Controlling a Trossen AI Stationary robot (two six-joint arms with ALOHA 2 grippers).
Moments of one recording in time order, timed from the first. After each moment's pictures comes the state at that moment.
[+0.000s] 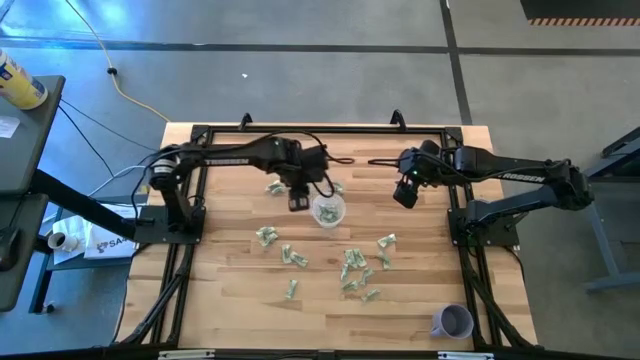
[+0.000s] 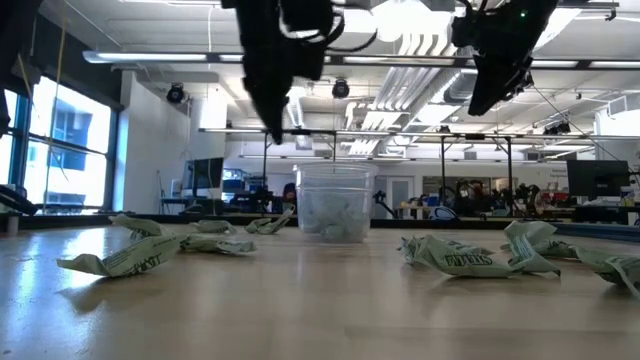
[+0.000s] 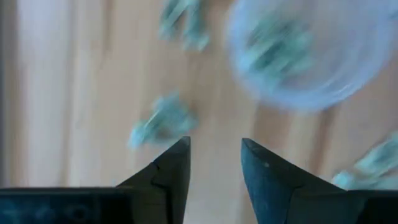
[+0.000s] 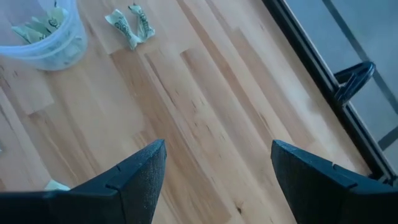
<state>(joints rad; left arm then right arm) 0.20 1.79 1.58 -1.09 -0.10 0.08 -0.19 1.12 1.02 -1.00 0.34 0.26</state>
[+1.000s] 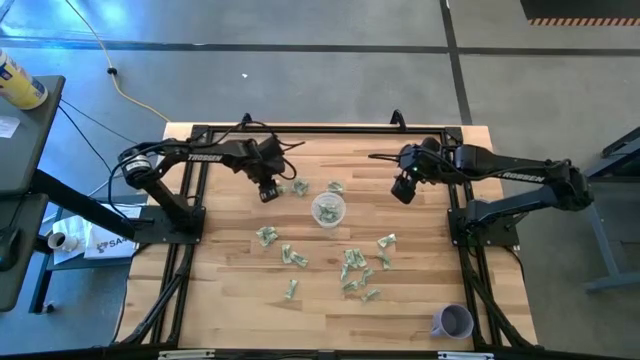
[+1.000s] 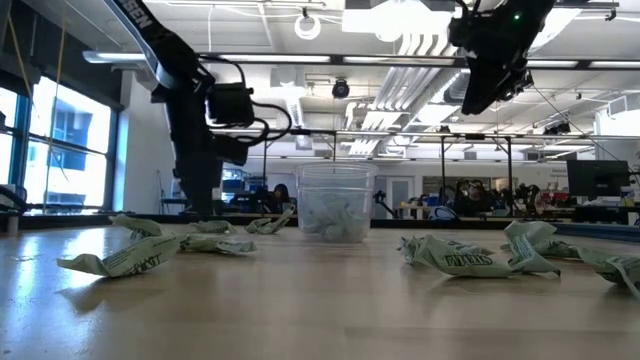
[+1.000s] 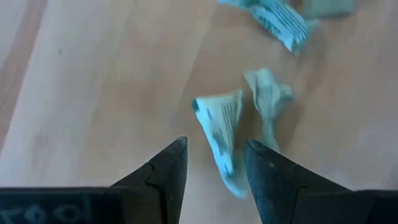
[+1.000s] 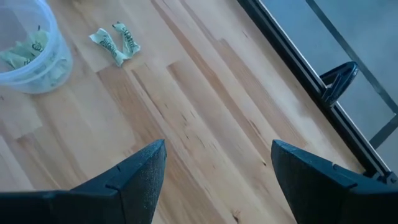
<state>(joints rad) 0.54 1.59 0.84 -0.51 0.04 0.17 -0.22 1.12 1.02 -0.97 0.37 0.29</state>
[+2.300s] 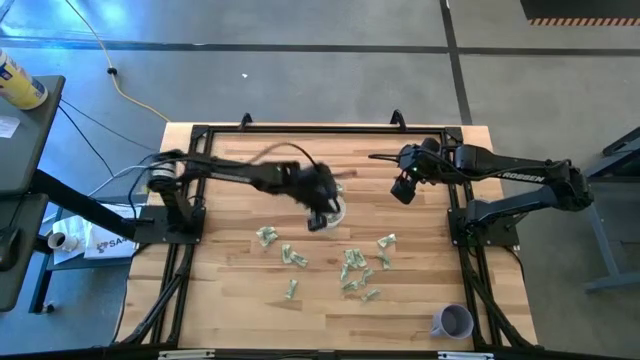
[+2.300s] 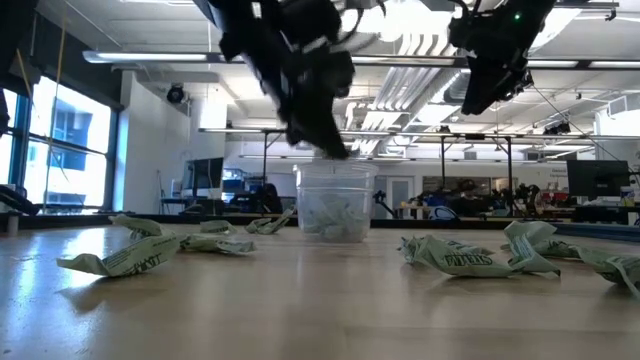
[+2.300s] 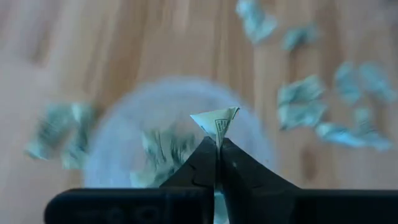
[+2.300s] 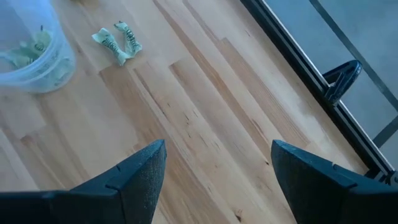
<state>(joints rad) 0.12 1.79 1.27 -0.36 0.15 -0.07 -0.21 1.12 1.02 -0.97 0.36 0.29</state>
